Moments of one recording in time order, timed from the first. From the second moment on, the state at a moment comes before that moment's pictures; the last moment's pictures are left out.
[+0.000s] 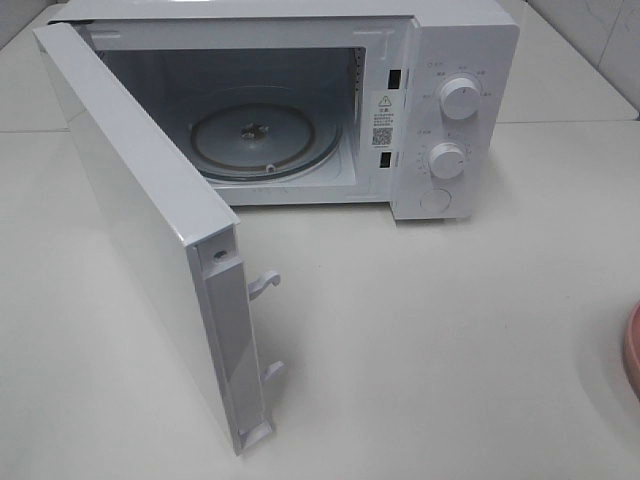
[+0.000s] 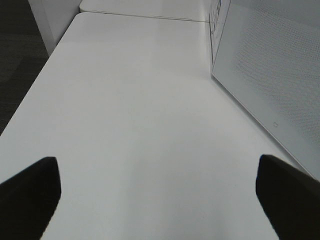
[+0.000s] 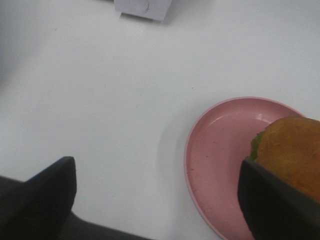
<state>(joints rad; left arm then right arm) 0.05 0.00 -0.51 0.00 1.08 -0.04 0.30 0.25 -0.52 -0.14 1.00 0.08</state>
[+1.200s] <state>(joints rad) 0.05 0.00 -0.51 0.00 1.08 -0.04 0.08 0.00 -0.49 -0.14 0.98 0.10</state>
